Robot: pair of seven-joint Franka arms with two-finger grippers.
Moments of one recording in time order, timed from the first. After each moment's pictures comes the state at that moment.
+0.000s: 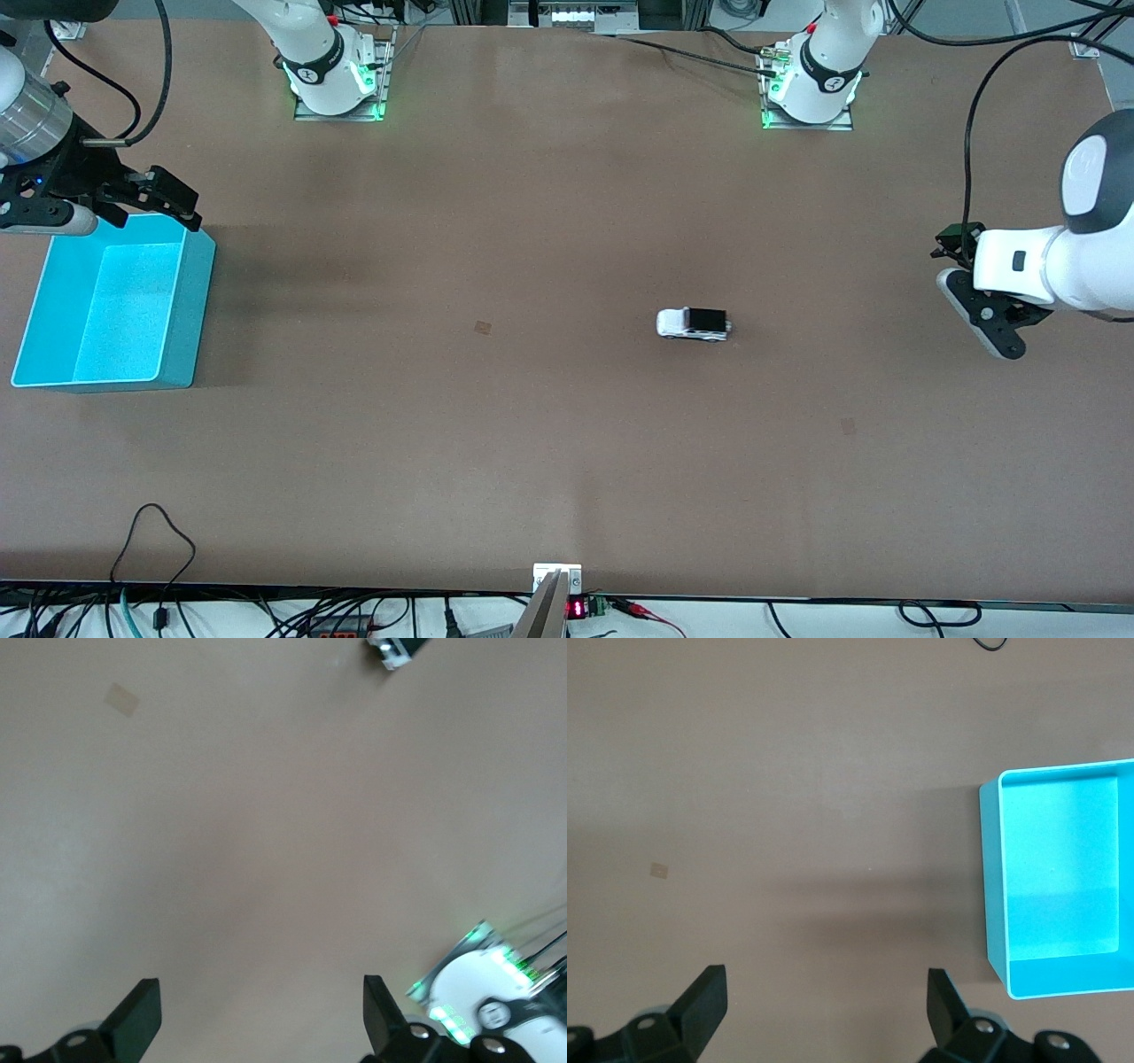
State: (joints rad) left arm 0.25 0.32 -0.31 -1.44 0.13 1.41 0.74; right arm 0.05 -0.06 0.02 -1.74 0.00 1.73 0.12
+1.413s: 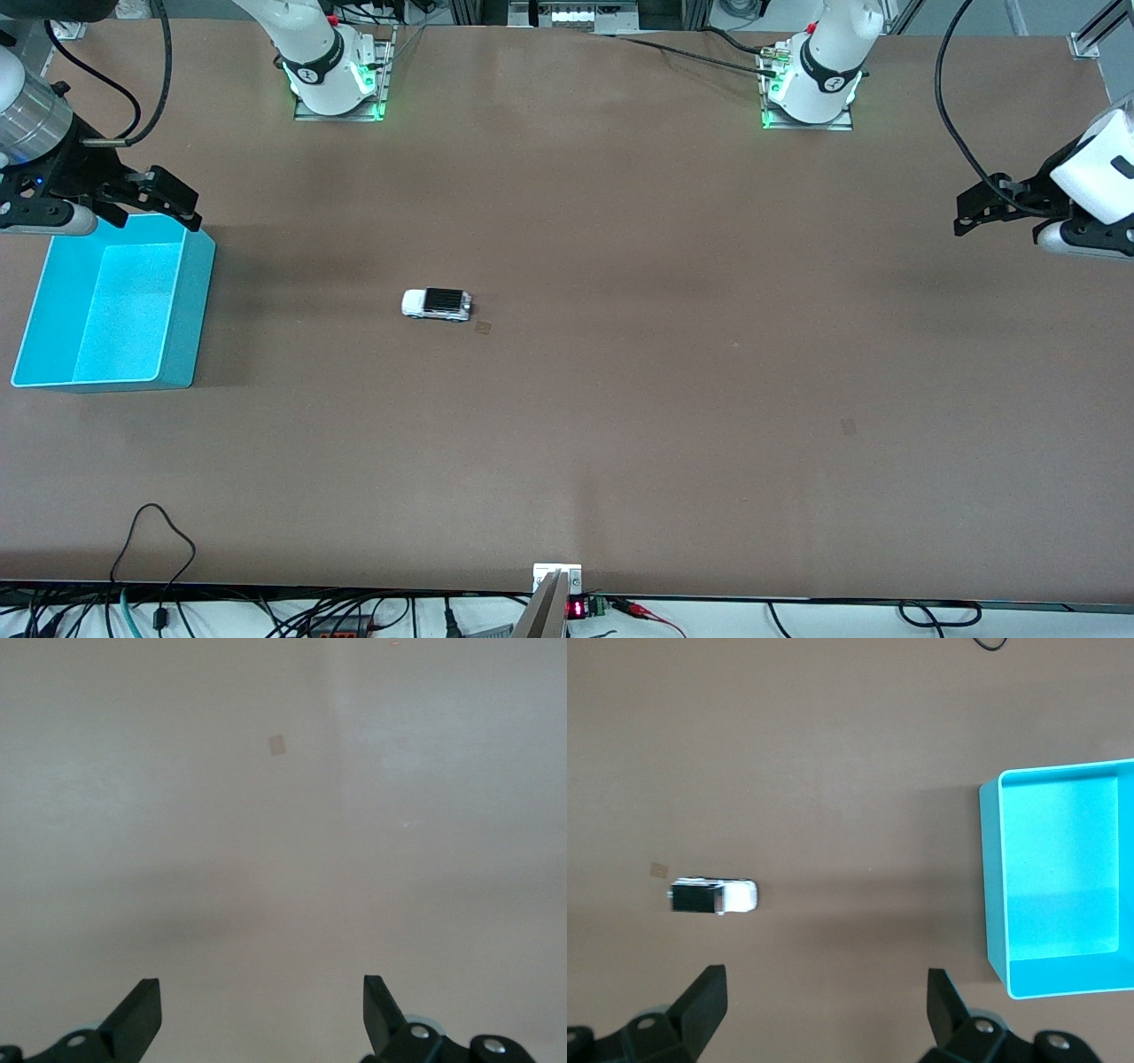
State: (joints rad) left arm -0.06 0.00 0.06 -1.63 0.03 1.59 0.10; right arm 0.05 -0.06 0.02 -1.74 0.00 1.73 0.12
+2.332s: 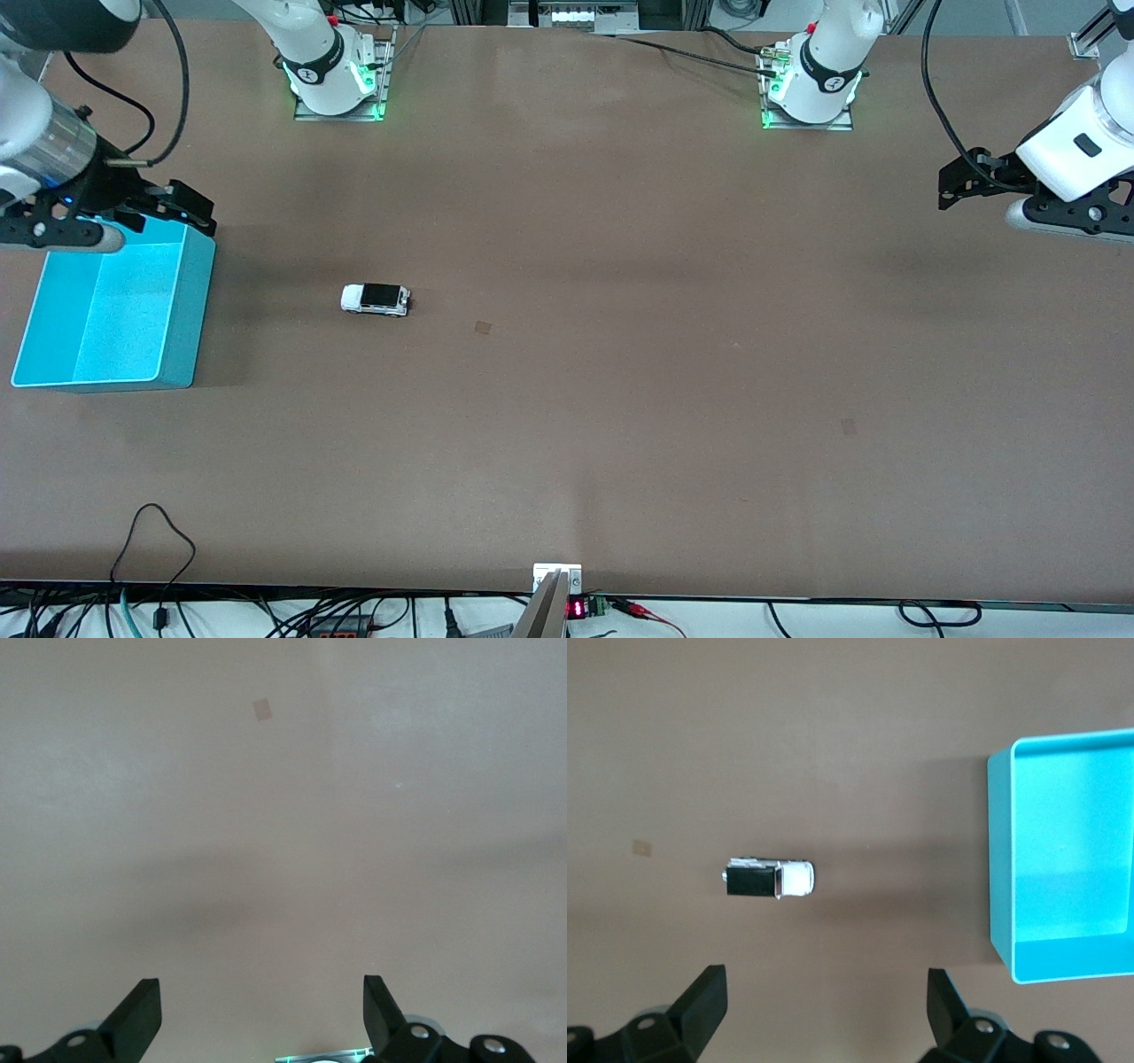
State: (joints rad) left arm -0.09 -0.02 0.03 -1.64 0.04 1.51 0.10; right arm 0.05 -0.01 0.02 -1.77 0.00 1.70 0.10
